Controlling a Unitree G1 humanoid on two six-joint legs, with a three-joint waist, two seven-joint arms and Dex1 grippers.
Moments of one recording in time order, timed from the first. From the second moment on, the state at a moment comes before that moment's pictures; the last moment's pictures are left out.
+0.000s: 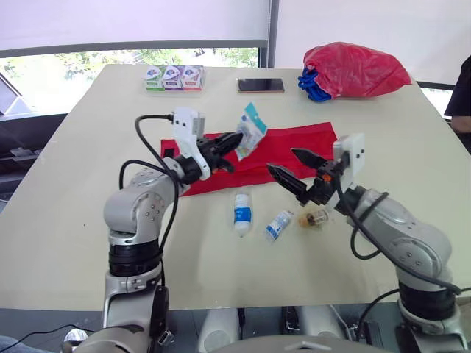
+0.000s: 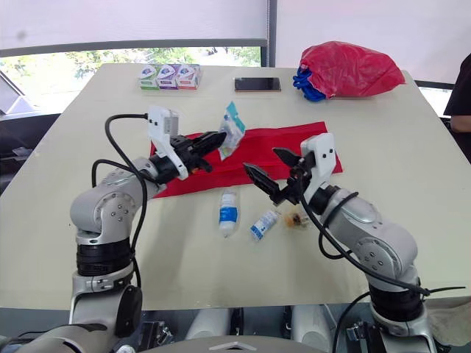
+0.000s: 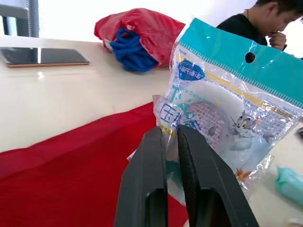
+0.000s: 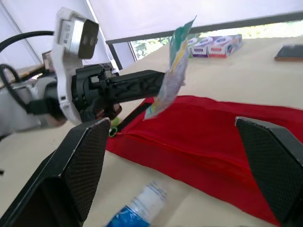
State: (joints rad) left arm -0.52 0.32 0.16 -0.30 -0.59 0.90 -0.43; right arm -0.35 -0.25 0.04 -0.59 0.84 0.86 0.16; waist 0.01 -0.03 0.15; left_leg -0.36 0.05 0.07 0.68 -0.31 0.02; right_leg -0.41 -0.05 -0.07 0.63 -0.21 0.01
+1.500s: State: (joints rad) left arm -0.45 0.63 0.09 -0.13 -0.47 0.59 -0.68; right arm -0.39 -0.30 -0.21 -0.48 1.17 1.06 0.03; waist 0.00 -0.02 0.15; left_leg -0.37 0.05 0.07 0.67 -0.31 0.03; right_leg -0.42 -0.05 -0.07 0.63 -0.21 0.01
